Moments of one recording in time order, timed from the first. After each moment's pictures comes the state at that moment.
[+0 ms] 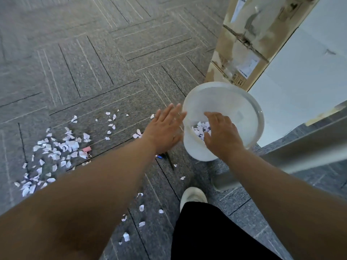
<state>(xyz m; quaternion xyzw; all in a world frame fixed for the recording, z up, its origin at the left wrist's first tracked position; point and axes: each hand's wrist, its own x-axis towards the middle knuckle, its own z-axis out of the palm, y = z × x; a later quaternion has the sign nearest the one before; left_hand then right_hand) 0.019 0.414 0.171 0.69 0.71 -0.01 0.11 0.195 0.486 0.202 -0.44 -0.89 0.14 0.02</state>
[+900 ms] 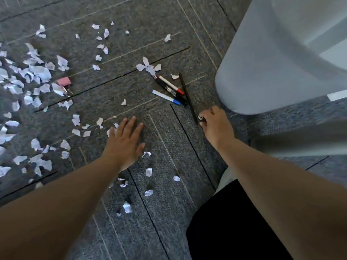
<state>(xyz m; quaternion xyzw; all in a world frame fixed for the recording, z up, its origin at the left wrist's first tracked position) -0.030 0.233 -0.090 0.53 0.80 -0.12 0.25 0.164 0.425 -0.089 -0.43 -0.88 0.19 -0.07</state>
